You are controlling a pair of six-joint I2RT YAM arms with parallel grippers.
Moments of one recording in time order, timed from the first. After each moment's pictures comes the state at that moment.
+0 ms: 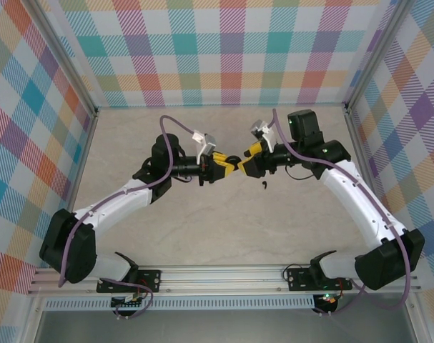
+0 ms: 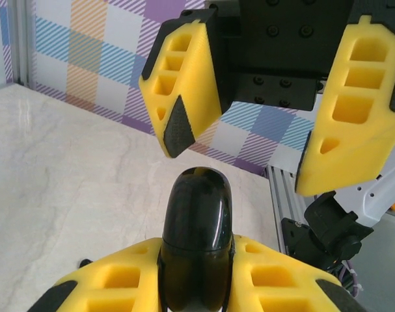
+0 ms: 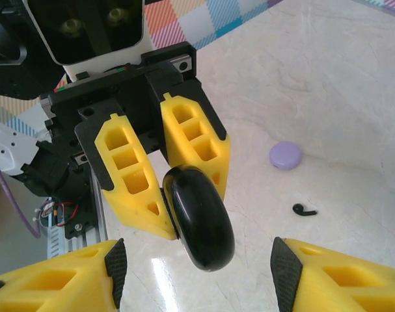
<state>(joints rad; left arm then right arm) -0.57 1.38 0.93 0.29 0.87 -0.16 0.42 1.31 1.33 -0.75 -0.82 -0.23</state>
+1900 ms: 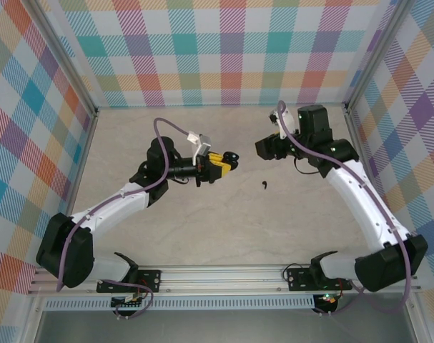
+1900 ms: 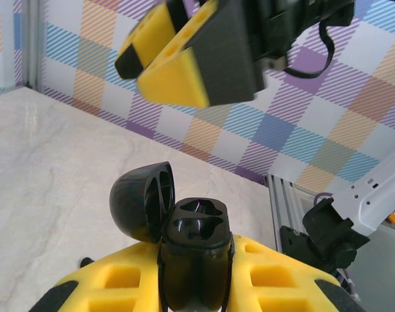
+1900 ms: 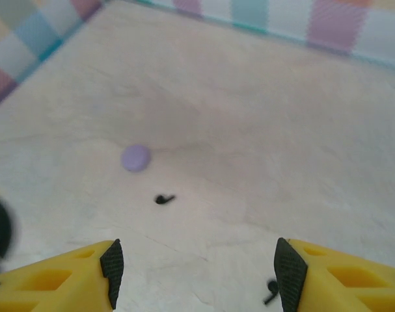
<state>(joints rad) -0.53 1.35 0.87 0.35 0.86 -0.23 0.34 1.32 1.35 -0.73 -0.32 -0.02</state>
